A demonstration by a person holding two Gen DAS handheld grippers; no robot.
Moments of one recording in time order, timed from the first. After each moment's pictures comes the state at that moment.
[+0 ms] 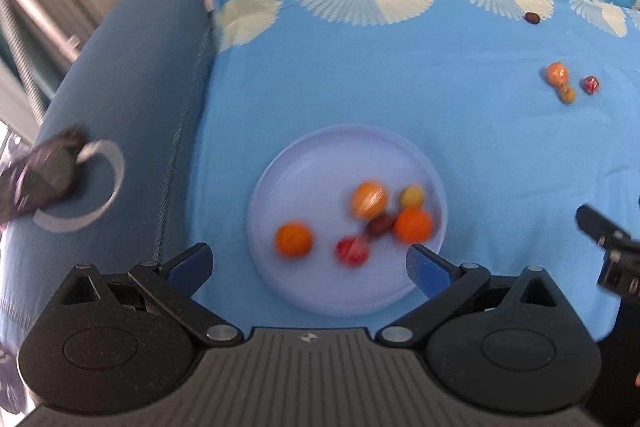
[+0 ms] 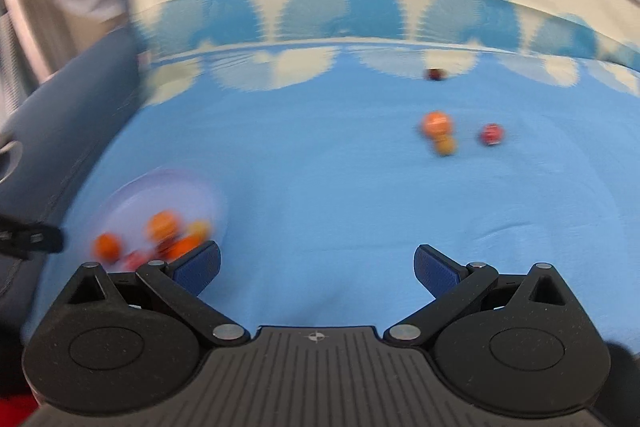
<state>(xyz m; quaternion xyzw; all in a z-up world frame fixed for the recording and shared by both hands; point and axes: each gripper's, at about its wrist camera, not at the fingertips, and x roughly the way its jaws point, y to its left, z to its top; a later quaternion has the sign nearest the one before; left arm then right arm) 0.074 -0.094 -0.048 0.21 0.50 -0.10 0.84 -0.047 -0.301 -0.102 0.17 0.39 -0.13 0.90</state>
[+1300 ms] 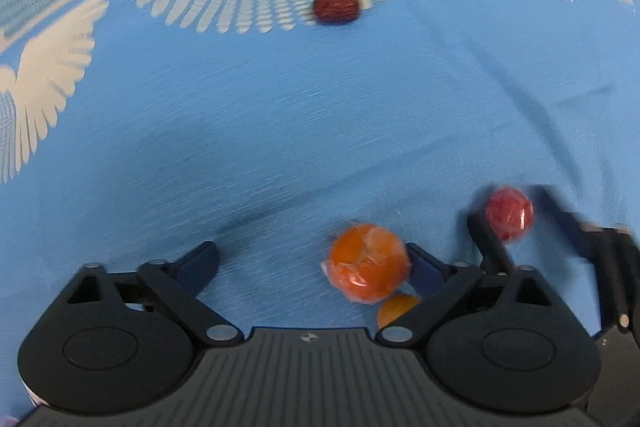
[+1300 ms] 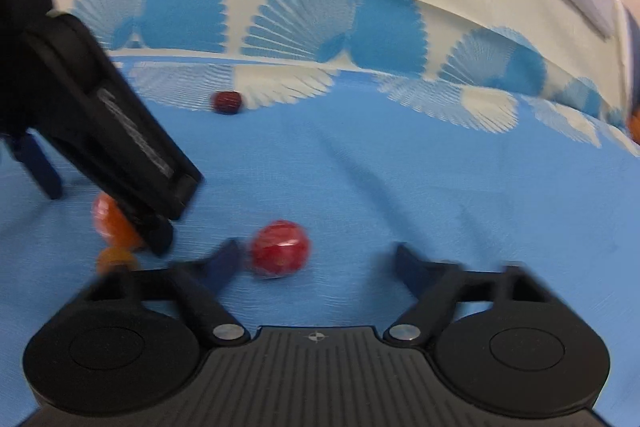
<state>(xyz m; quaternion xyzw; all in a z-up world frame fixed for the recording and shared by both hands) 0.229 -0.468 -0.210 0.25 0.57 -0.27 0.74 0.072 -0.508 -0.256 0.08 0.35 -0.19 0.91</state>
